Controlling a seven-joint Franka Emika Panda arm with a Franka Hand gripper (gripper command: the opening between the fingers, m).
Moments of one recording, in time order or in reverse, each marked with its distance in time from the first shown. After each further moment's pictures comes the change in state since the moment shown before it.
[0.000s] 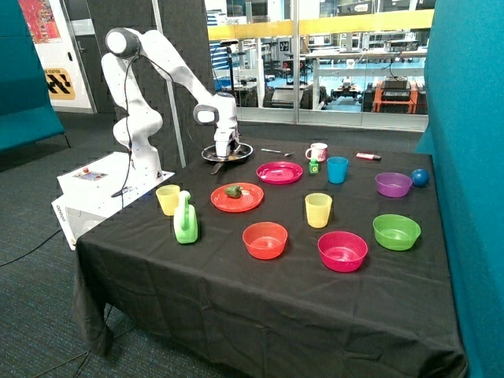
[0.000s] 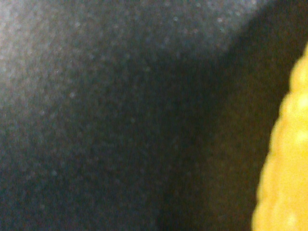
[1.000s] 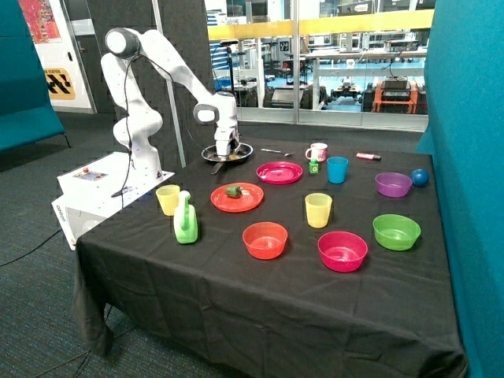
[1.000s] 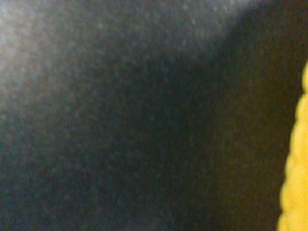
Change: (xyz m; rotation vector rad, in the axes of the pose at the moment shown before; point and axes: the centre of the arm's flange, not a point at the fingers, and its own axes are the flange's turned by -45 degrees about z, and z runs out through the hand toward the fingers) arm 0.000 -0.004 -0.006 -0.005 0.003 -0.024
